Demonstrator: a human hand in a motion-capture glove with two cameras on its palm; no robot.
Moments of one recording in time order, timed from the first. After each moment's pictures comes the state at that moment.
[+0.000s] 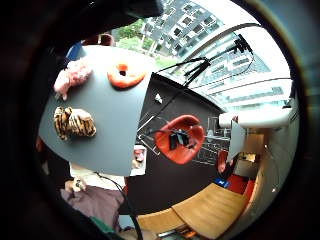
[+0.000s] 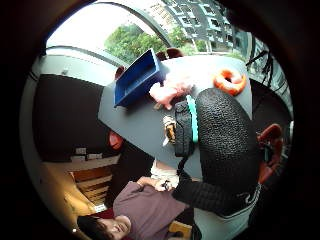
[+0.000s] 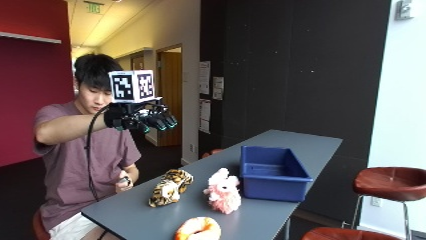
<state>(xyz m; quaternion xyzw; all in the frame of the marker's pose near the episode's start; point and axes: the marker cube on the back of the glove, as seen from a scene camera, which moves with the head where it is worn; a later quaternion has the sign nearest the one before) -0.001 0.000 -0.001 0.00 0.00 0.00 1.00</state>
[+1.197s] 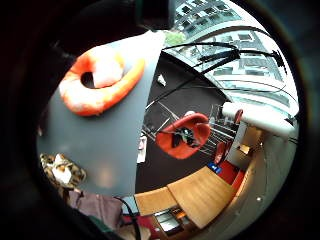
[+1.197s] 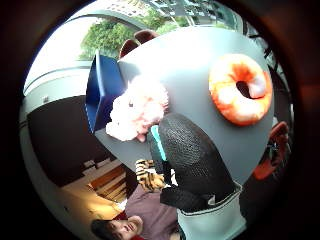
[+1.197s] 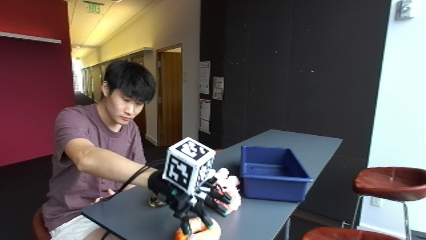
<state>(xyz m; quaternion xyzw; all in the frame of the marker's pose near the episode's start) 0.072 -0.168 0.169 -0.16 -0.03 0.11 0.98</state>
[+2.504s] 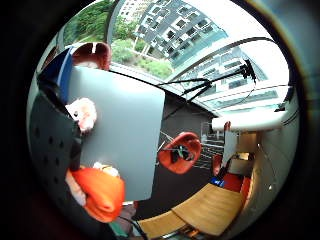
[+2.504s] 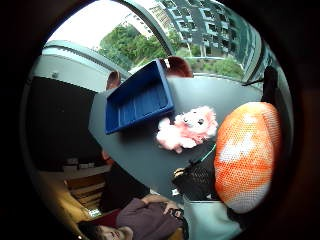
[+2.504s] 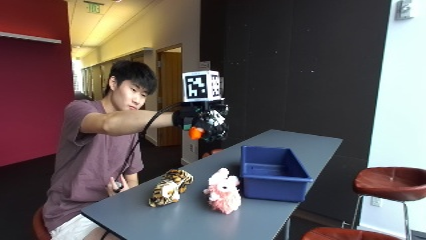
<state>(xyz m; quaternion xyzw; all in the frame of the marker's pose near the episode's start) -0.097 -0.166 0.020 0.02 0.04 0.02 1.00</state>
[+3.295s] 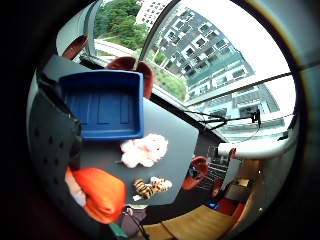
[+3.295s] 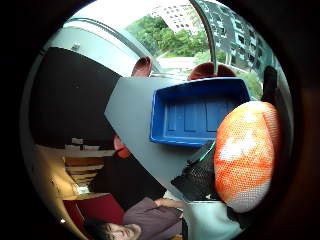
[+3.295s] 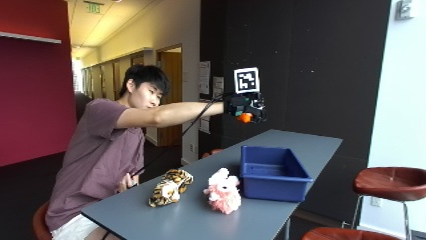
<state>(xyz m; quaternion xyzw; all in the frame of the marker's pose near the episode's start) -0.348 -0.250 0.014 0.04 0.03 -0.12 0.99</state>
